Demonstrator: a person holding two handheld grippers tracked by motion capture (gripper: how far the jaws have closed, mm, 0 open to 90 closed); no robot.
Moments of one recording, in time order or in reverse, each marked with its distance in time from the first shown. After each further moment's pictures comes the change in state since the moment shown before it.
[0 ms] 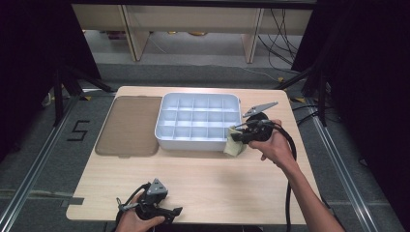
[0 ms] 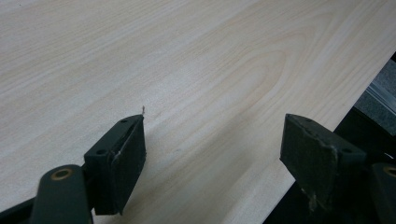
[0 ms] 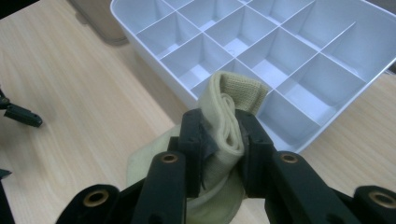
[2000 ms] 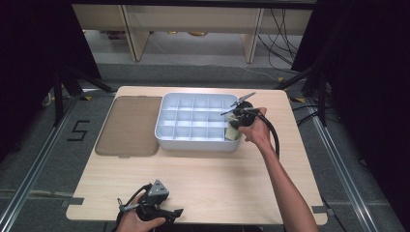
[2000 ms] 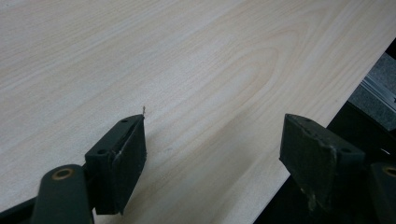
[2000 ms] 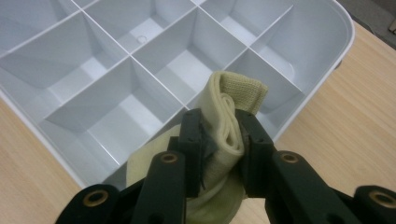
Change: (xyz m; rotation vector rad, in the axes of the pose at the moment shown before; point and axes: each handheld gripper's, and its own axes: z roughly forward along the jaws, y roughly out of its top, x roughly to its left) left arm -0.004 0.000 0.000 0.005 -0.009 0.006; right arm -0.049 0.026 0.075 0.119 -0.236 -0.012
